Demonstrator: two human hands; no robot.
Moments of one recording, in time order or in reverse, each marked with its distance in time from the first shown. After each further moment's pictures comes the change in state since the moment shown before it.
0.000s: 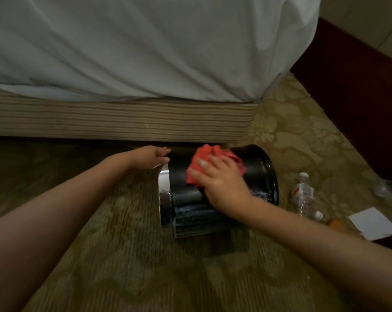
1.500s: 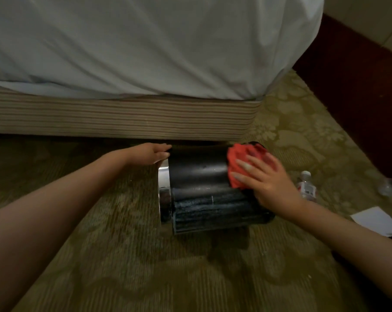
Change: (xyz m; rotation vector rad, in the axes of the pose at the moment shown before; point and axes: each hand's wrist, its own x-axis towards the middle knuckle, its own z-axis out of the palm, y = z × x) left_hand 0.004 -0.003 0.000 0.004 0.015 0.003; right_hand -0.066 0.084 -0.005 -0.099 -0.004 -0.087
